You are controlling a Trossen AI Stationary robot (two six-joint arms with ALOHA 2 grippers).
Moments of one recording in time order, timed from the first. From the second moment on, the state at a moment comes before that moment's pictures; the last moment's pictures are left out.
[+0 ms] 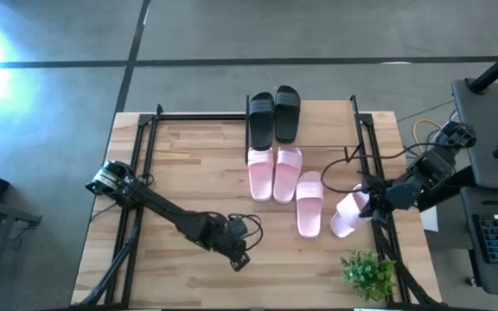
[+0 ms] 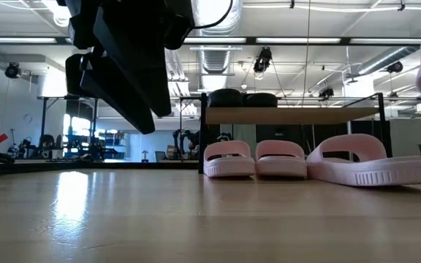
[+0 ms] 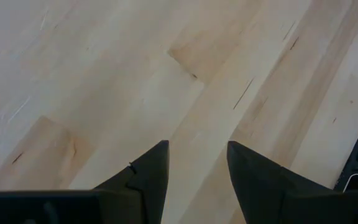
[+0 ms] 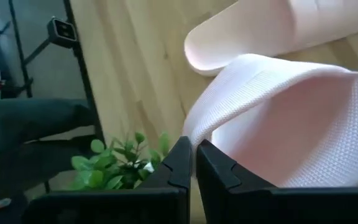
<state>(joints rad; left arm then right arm) -0.46 1.82 1.30 -0.54 -0.16 -1.10 0.70 0.67 0.89 -1.18 0.08 1.11</state>
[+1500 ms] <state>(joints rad) -0.46 1.82 1.30 -0.54 -0.16 -1.14 0.69 0.94 0.79 -1.35 0.20 1.13</state>
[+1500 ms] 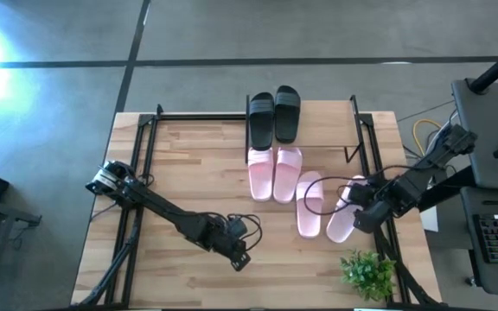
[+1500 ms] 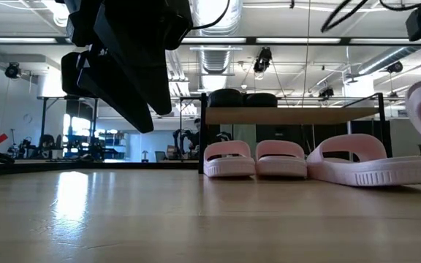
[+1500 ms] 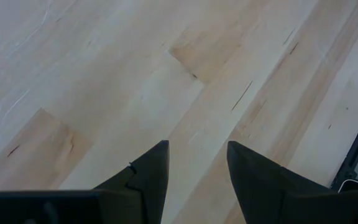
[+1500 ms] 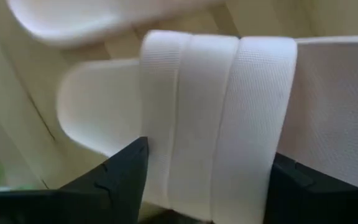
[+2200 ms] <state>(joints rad) -0.47 1.82 1.30 -0.54 -0.18 -1.15 0.61 1.10 1.11 -1.57 0.31 1.12</state>
